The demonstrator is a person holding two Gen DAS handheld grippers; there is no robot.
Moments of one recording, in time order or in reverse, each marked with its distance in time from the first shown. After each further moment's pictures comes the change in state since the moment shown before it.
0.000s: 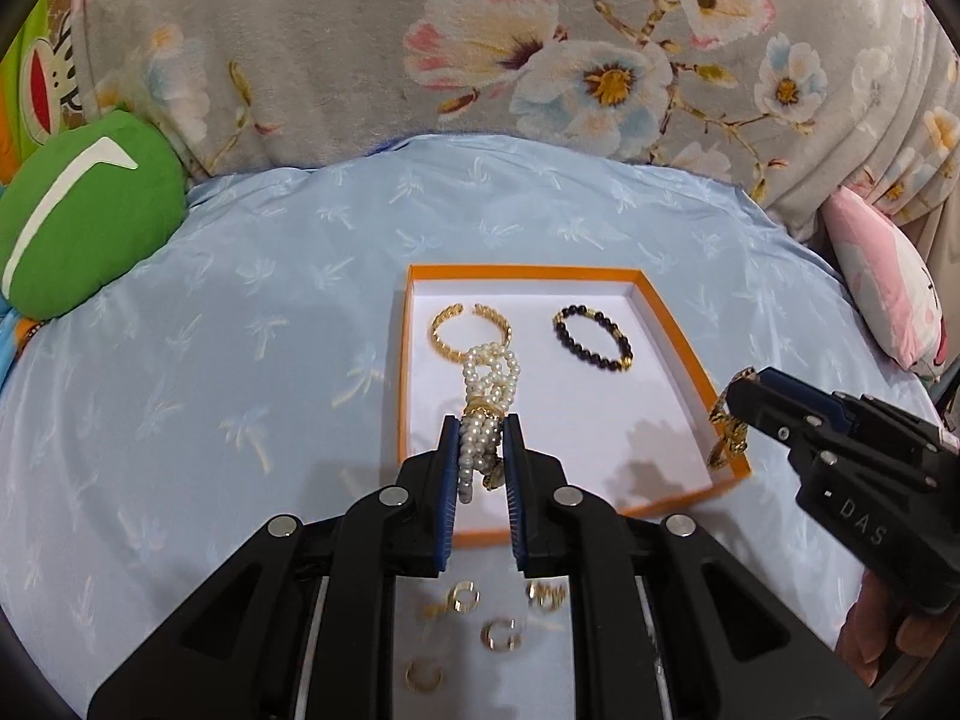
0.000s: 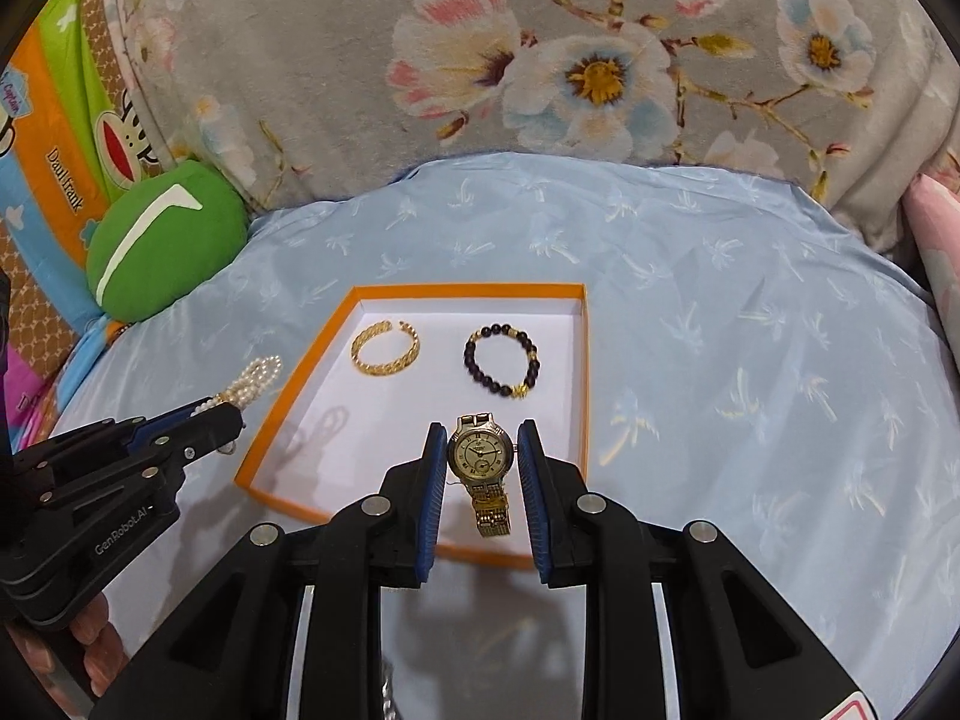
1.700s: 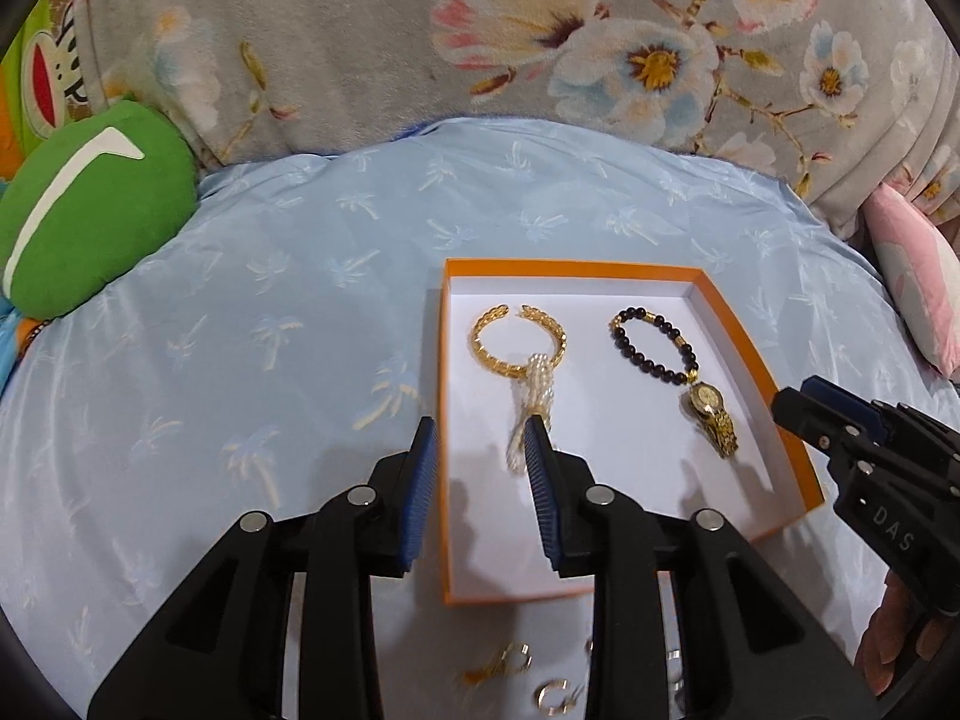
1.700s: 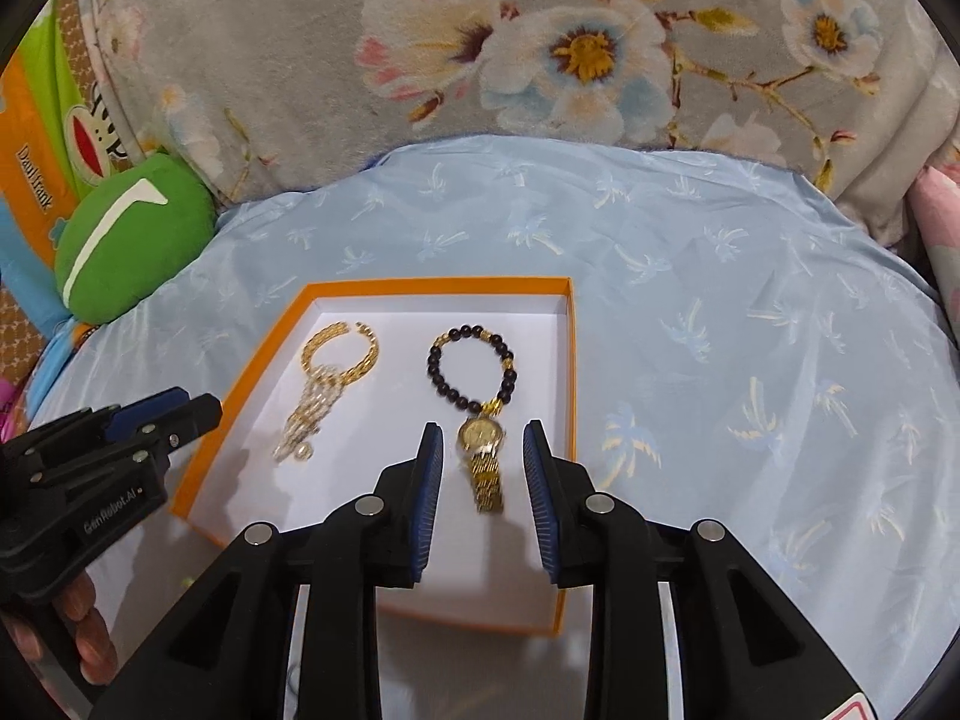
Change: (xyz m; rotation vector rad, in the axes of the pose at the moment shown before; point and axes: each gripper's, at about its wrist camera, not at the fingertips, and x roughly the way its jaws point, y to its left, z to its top) left arm 0.026 0.017 0.000 -0.006 0.012 0.075; right arm 0.020 -0.008 -0.009 -0.008 0.001 -0.046
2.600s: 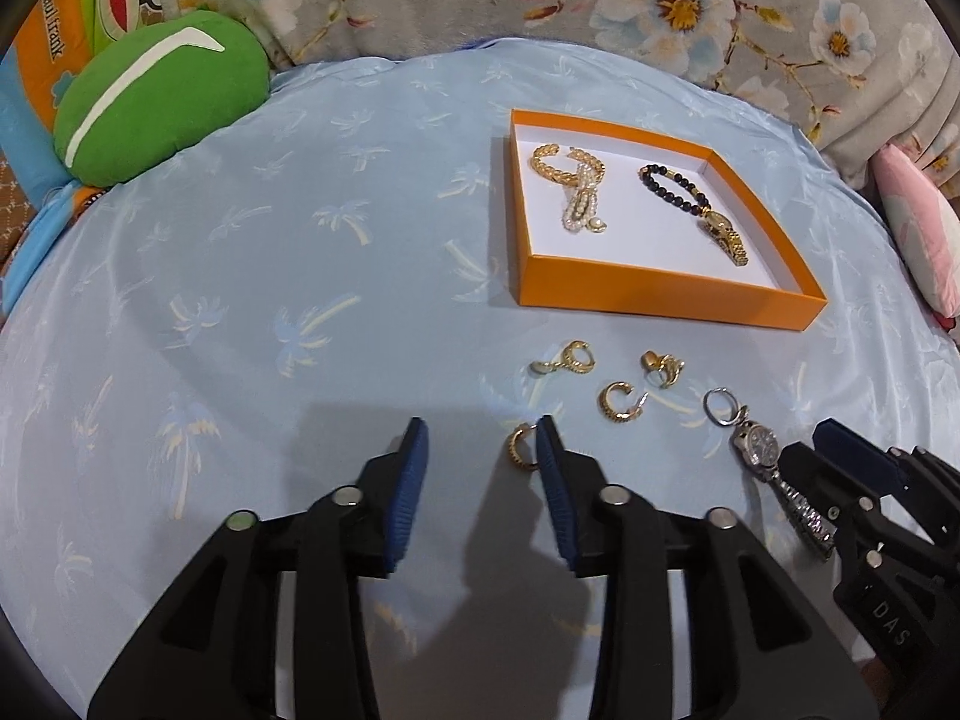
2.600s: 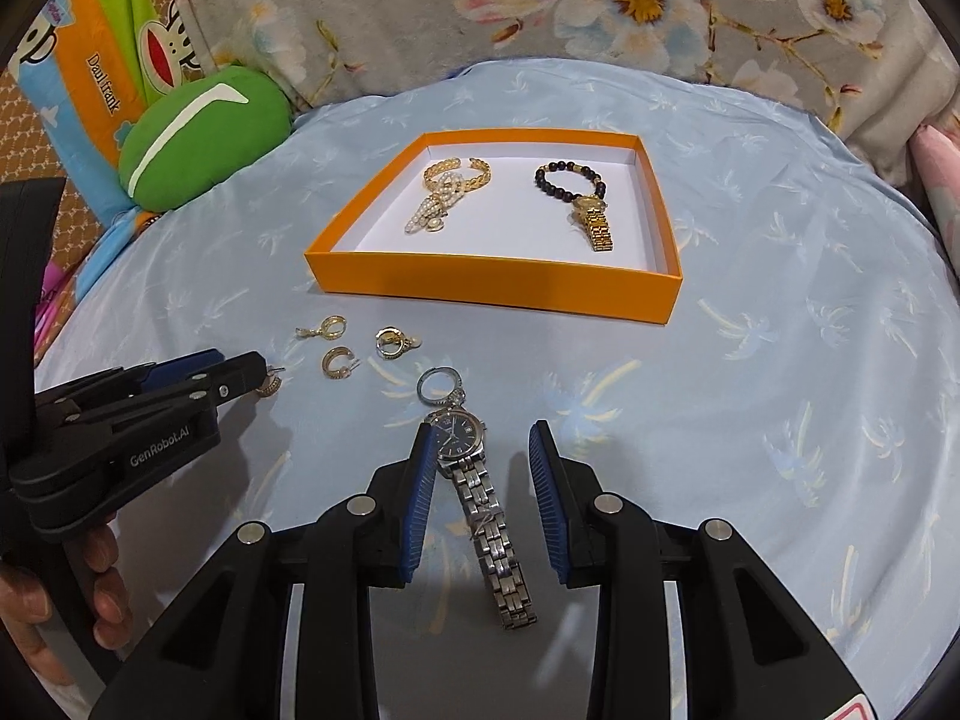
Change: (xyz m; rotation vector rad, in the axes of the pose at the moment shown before) left arm -0.048 0.020 -0.110 -0.065 0.111 0.058; right arm -0.050 0.052 -0.111 -0.050 0.119 0.056
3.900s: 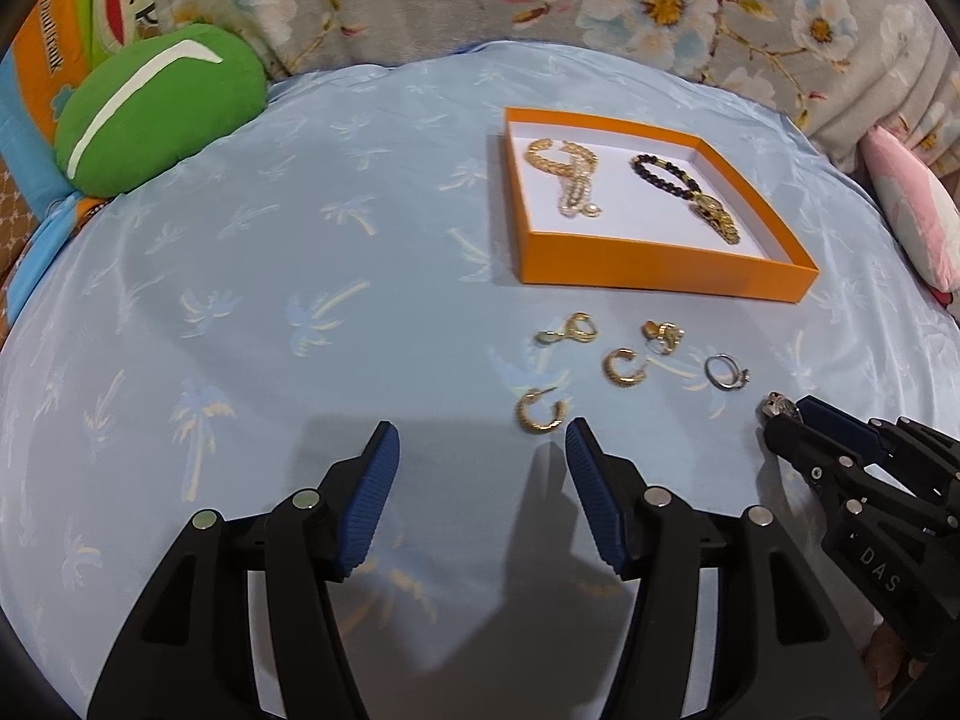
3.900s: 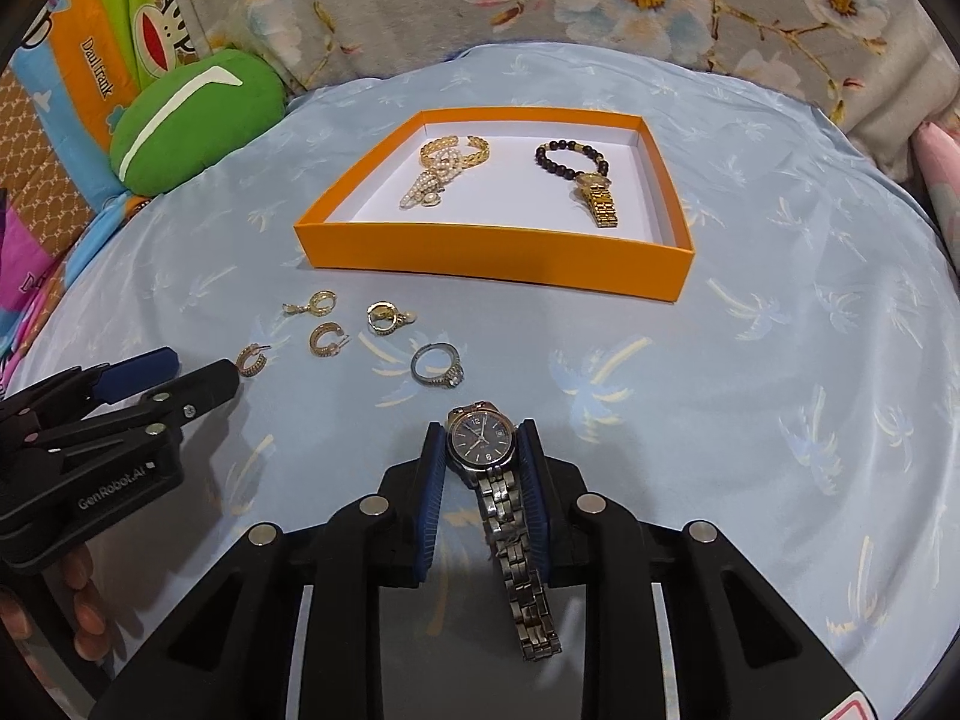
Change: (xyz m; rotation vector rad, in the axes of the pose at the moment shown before) left arm -0.004 -0.001 -0.011 0.050 -0.013 -0.009; right arm 0.011 -0.001 -0.005 -0.004 0.022 -0.022
